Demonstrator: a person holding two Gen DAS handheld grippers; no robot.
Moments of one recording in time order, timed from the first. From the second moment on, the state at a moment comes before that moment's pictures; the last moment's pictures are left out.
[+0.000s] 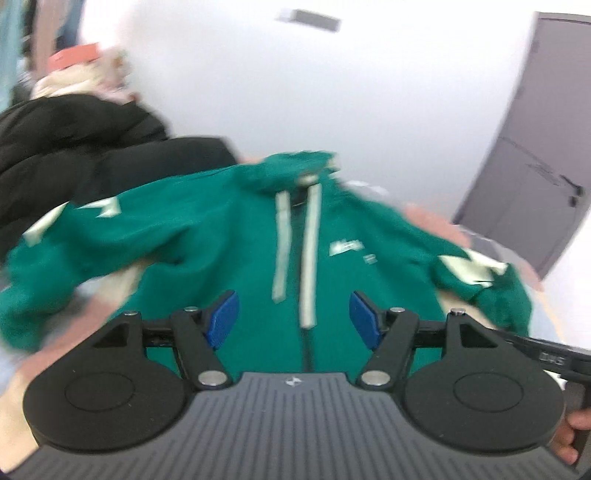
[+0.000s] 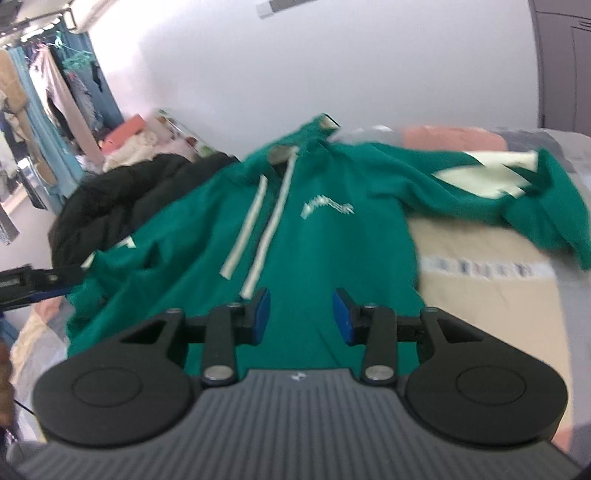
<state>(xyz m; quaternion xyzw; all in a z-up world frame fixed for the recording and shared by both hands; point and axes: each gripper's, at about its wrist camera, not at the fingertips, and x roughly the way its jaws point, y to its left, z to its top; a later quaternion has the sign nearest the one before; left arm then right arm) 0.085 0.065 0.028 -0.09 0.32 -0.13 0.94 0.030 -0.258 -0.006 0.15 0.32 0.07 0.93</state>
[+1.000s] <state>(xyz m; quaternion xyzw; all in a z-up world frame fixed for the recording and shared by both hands) 0.156 0.045 -0.136 -0.04 0.41 -0.11 0.91 0.113 -0.223 -0.142 0.07 0.37 0.08 0.92</state>
